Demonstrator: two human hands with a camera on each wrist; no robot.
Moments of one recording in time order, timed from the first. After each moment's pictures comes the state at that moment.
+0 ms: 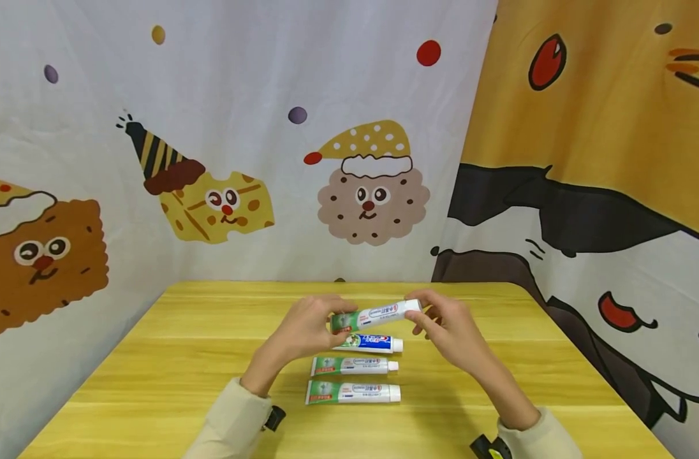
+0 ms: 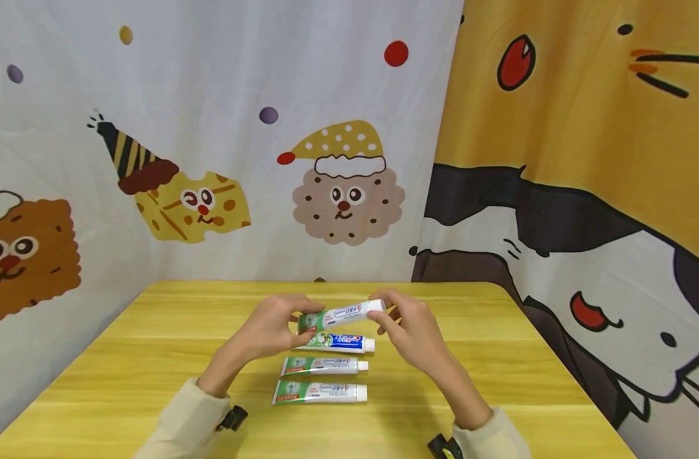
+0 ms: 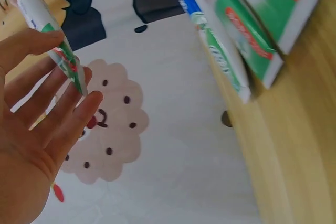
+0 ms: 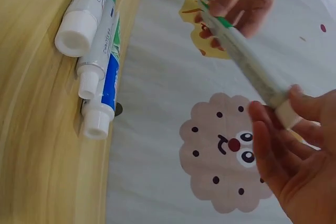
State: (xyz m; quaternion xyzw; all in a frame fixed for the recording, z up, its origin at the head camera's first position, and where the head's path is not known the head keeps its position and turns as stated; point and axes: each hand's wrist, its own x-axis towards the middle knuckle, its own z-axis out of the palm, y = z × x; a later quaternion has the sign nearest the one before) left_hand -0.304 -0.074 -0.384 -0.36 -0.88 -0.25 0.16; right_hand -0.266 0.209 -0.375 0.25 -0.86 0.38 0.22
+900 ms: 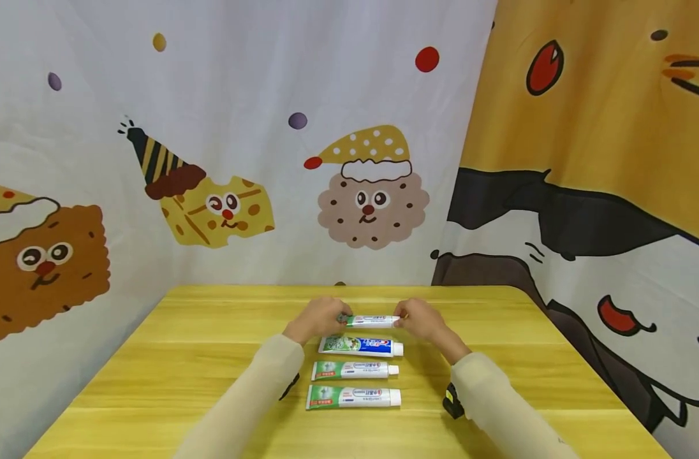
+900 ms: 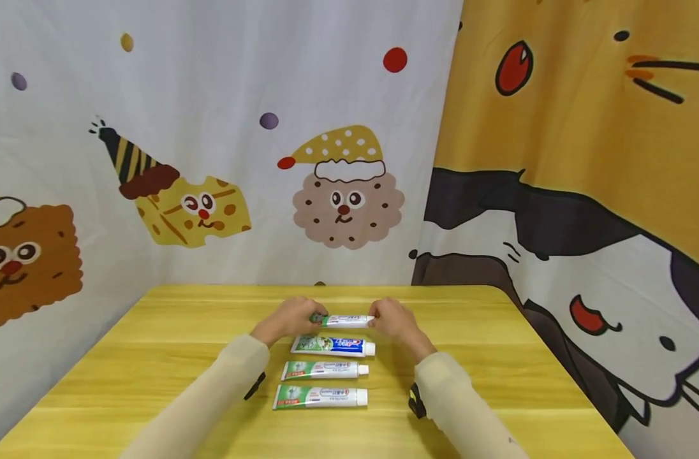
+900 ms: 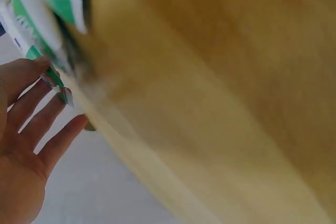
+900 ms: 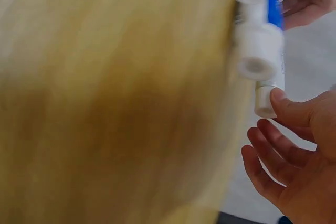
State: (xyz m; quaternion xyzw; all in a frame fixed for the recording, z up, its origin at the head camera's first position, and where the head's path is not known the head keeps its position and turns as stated) left_hand -0.411 -0.058 -0.449 -0.32 -0.94 -0.12 0.02; right_hand -0.383 0.207 -0.445 0.15 -0.97 0.21 0.05
